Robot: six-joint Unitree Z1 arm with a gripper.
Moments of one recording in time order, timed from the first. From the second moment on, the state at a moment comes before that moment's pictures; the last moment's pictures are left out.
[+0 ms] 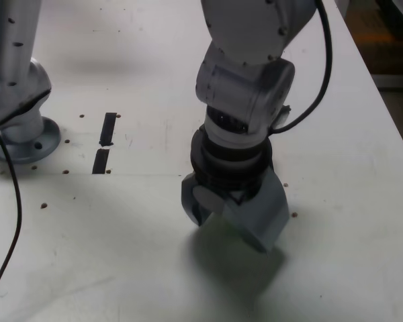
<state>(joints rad) -0.61 2.07 -1.50 1.10 0.07 0.04</state>
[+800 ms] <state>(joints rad) -0.61 2.09 -1.50 1.06 0.06 0.00</state>
